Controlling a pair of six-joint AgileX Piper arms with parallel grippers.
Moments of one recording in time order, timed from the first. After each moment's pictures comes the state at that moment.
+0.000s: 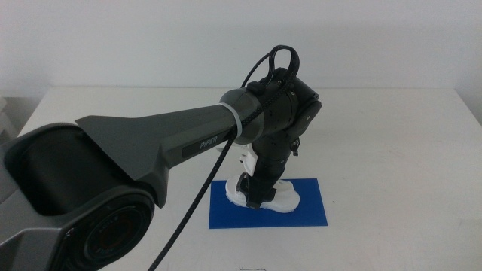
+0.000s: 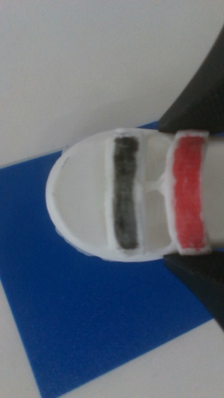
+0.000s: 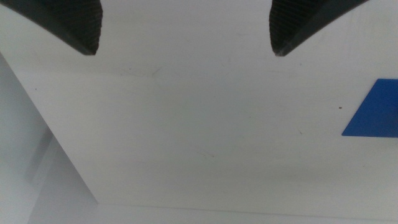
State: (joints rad) left arm -0.77 2.25 -1.87 0.20 1.21 -2.09; right arm -0.02 -0.01 0.03 0.02 0.38 -0.09
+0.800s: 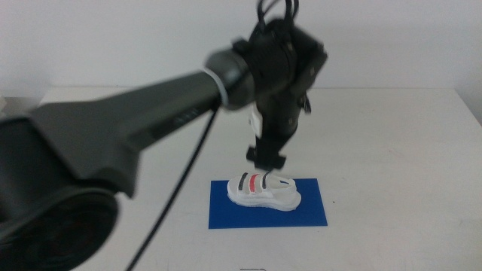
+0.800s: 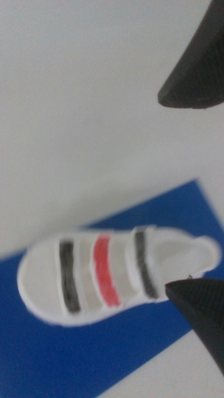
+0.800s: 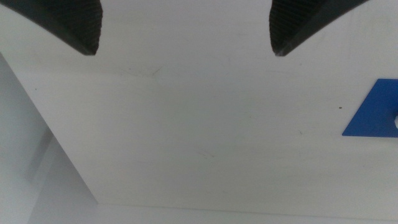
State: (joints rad) left arm -0.77 2.16 -1.99 0.20 1.22 -2.03; right arm -0.02 -0.01 0.03 0.02 0.38 -0.09
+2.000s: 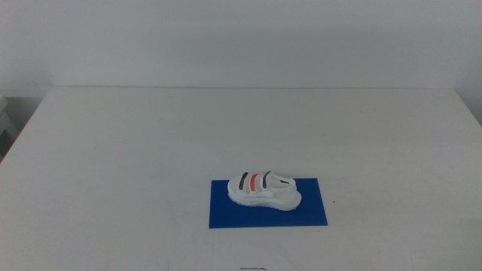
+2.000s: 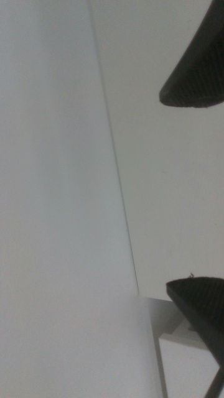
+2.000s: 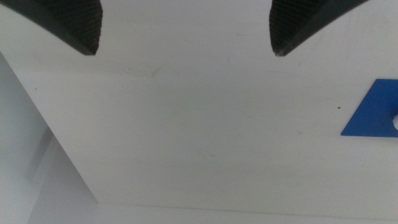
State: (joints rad) left arm -0.52 1.28 -1.70 0.50 1.11 -0.31; right arm -0.02 -0.01 0.03 0.02 0.38 -0.09
